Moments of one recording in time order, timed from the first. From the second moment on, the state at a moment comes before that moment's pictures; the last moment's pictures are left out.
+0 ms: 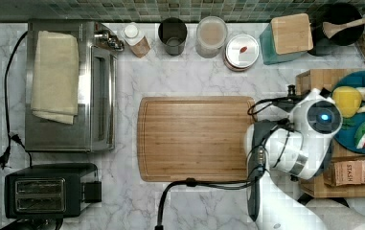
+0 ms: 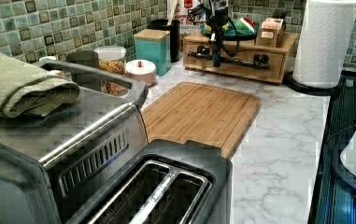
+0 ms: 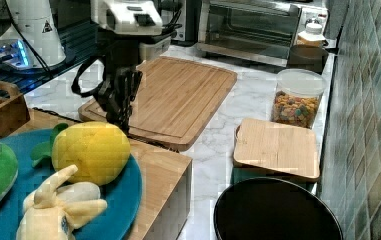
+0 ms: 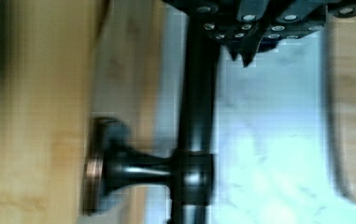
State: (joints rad) arm -0.37 0.32 -0.12 -2.10 -0.16 0.89 -1.27
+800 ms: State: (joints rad) arm -0.36 0.32 -0.13 -2.11 -0.17 0.89 -1.27
